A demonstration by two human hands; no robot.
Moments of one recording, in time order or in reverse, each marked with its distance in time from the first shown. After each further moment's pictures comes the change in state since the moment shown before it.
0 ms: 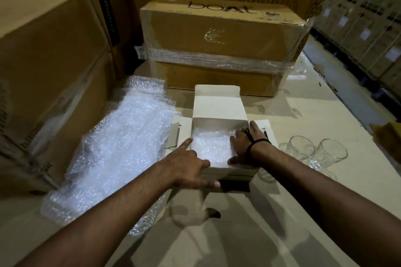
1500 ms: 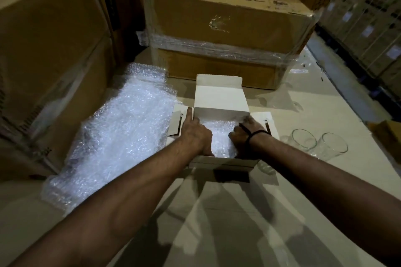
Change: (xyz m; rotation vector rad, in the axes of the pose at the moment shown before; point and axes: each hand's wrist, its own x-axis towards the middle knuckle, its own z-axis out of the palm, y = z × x) left_hand 0.067 -0.003 -0.010 0.249 -0.116 -0.399; right_hand -0.004 -0.005 -0.015 -0.114 -0.006 -0.122
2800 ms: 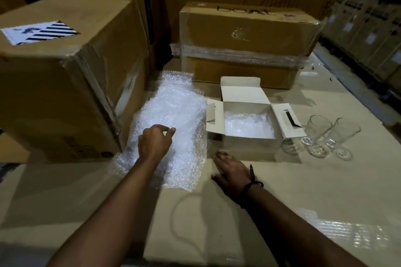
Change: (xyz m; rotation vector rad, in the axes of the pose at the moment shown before) left_hand -0.125 -0.118 0.146 -0.981 0.656 -0.579; right_hand -0.051 -0.202 0.023 0.931 0.499 0.044
